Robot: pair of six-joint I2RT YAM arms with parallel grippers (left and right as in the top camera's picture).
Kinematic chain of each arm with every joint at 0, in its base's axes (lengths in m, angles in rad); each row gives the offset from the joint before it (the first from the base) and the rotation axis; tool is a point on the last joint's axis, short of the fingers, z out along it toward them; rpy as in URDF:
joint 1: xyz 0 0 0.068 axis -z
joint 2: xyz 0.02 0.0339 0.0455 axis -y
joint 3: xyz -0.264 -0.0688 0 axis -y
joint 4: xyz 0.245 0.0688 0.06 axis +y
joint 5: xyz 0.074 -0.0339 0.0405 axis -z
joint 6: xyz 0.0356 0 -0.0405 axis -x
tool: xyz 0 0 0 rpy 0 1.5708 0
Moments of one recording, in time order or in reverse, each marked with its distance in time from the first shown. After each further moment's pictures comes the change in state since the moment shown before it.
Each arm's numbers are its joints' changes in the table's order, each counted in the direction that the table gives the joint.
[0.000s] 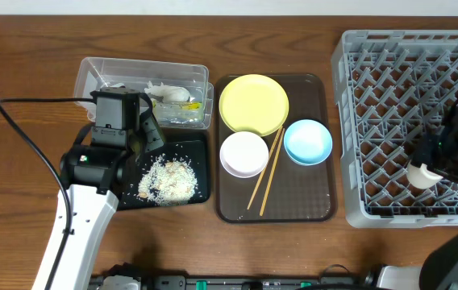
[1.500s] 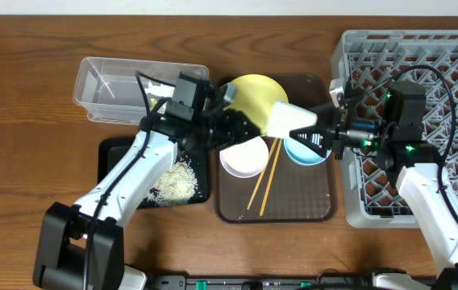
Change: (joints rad) left arm 0.213 -0.424 -0.004 -0.382 0.766 0.085; right arm -0.419 0.203 -0.388 -0.993 -1.281 0.163
